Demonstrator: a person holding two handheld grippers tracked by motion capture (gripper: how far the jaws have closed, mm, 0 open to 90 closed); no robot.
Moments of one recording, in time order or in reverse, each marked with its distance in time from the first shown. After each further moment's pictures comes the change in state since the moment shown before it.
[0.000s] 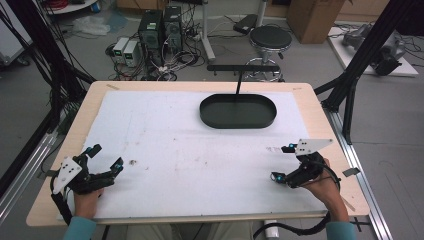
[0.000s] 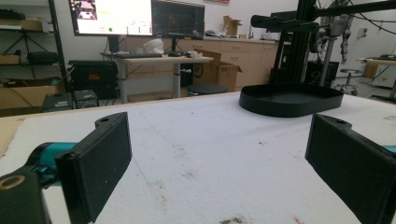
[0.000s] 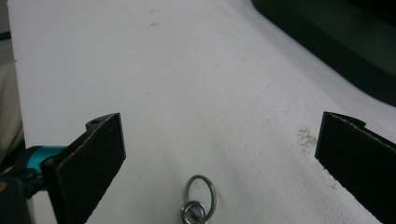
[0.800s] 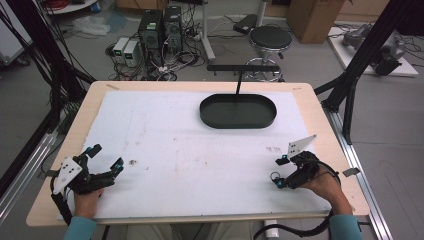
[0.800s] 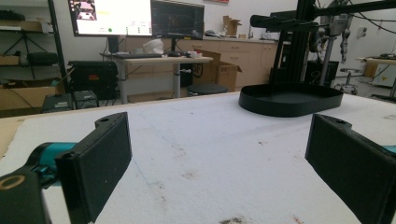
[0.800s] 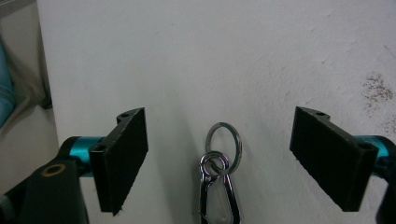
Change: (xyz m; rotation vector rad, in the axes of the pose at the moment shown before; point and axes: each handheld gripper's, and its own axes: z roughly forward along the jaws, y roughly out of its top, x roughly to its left) left arm 0.000 0.000 0.000 0.002 -0.003 0.011; right arm -0.013 -0.006 0.015 0.233 0.180 -0.004
